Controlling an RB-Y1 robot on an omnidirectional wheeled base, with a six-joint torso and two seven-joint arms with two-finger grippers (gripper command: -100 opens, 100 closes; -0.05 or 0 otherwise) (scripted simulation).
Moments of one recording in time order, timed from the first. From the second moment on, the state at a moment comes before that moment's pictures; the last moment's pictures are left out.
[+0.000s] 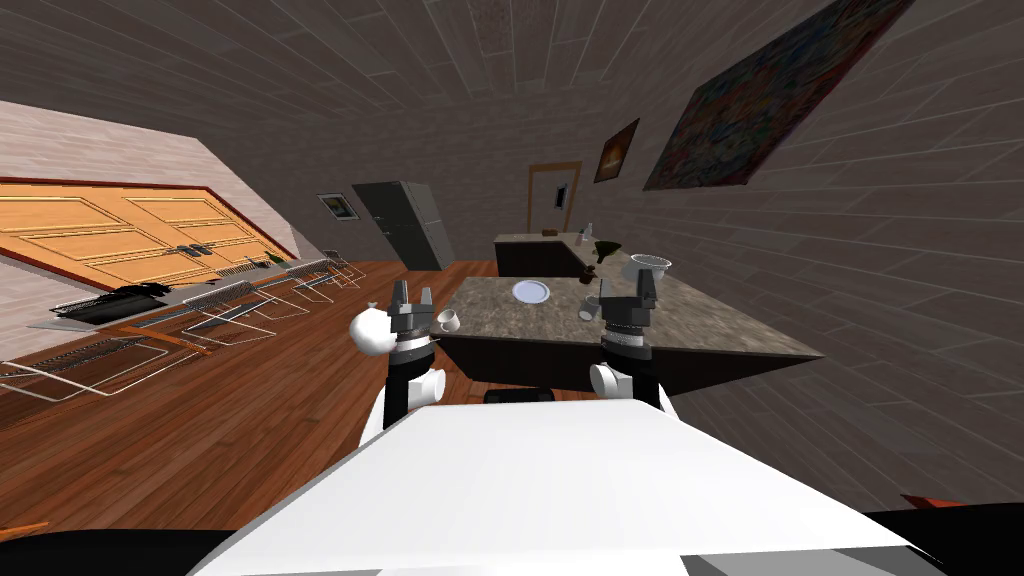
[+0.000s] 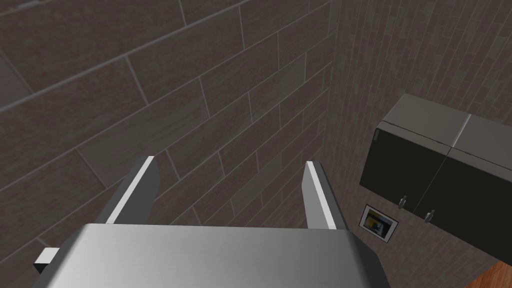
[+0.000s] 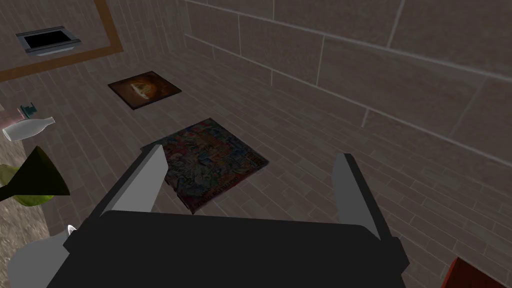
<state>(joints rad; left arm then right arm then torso) 0.46 -0.01 0.05 -2.21 -0.06 -0.53 0.16 0.48 0.05 -0.01 -2.22 0.04 -0.61 -0.12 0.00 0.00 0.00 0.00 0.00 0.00</state>
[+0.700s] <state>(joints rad) 0.46 -0.01 0.05 -2.21 -0.06 -0.53 0.16 0.51 -0.15 0.08 -2.15 0.03 -0.61 -0.14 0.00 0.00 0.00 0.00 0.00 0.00</state>
